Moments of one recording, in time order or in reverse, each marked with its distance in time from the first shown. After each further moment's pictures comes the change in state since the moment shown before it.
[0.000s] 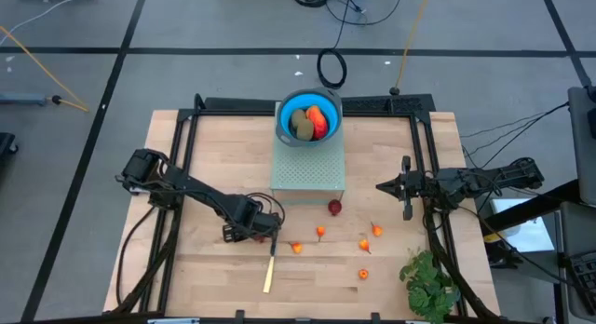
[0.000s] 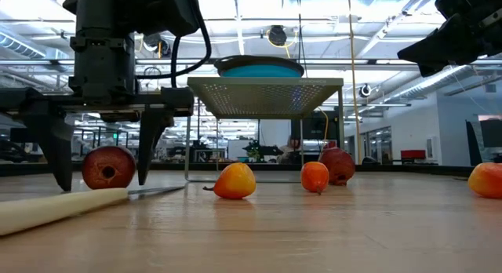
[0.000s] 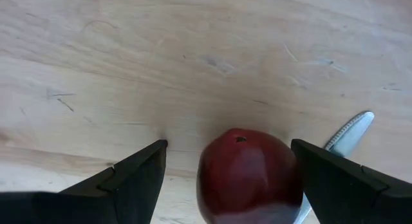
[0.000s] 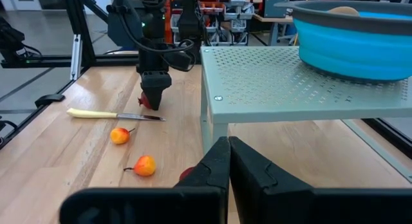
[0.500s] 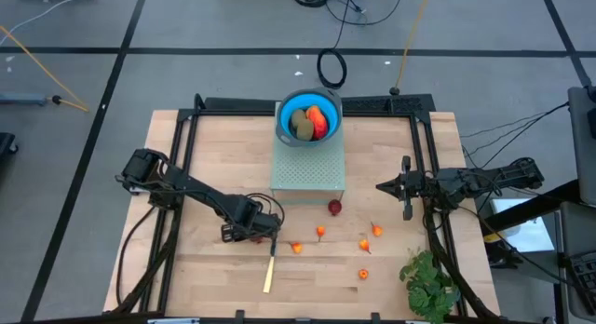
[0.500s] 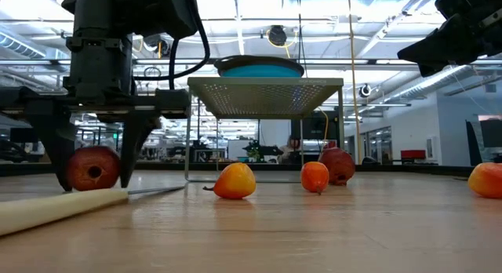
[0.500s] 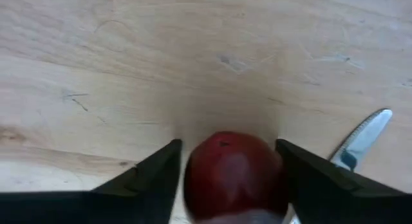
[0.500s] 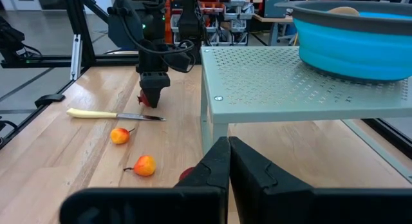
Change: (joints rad) left arm 0.000 0.000 -0.003 0.001 0.008 0.026; right arm 0.000 0.000 0.000 0.000 0.000 0.000
